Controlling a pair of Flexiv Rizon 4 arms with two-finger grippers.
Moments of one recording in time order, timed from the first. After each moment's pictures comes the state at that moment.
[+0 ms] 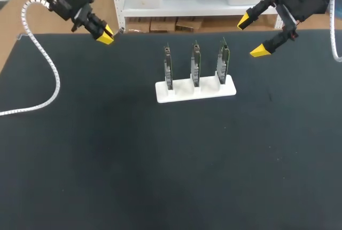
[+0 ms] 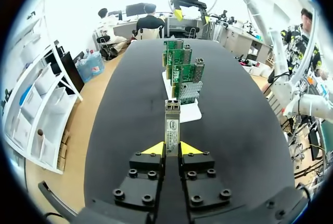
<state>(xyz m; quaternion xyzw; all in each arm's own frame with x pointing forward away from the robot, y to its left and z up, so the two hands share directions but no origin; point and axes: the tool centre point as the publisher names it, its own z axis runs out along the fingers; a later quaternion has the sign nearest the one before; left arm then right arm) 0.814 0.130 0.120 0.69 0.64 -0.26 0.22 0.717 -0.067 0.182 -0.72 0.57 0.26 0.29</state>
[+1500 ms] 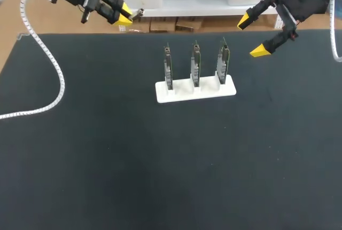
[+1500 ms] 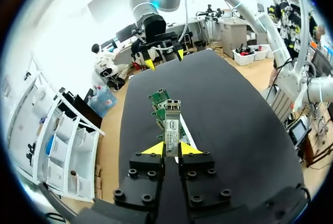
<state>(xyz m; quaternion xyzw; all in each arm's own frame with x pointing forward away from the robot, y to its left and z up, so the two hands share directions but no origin) 0.743 0.058 0.230 0.74 0.55 -0.19 0.33 0.717 -0.067 0.182 -0.72 0.57 0.26 0.29</state>
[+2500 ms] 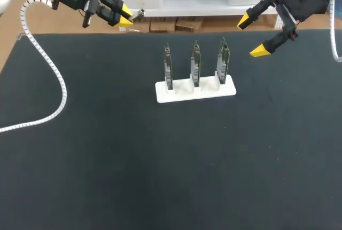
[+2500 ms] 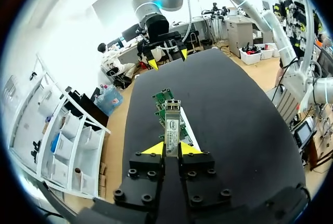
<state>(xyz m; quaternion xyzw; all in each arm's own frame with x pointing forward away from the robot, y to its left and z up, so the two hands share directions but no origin) 0.736 0.054 0.233 0.73 0.56 -0.18 0.35 0.717 -0.067 0.182 -0.72 0.57 0.26 0.29</state>
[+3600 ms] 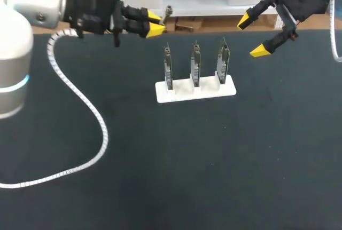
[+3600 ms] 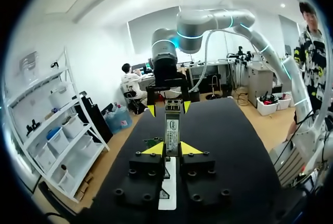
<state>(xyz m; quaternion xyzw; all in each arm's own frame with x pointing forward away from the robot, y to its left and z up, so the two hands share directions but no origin) 0.672 -0.026 0.253 0.59 0.59 -0.29 0.46 0.717 -0.067 0.182 -0.72 0.57 0.26 0.29</state>
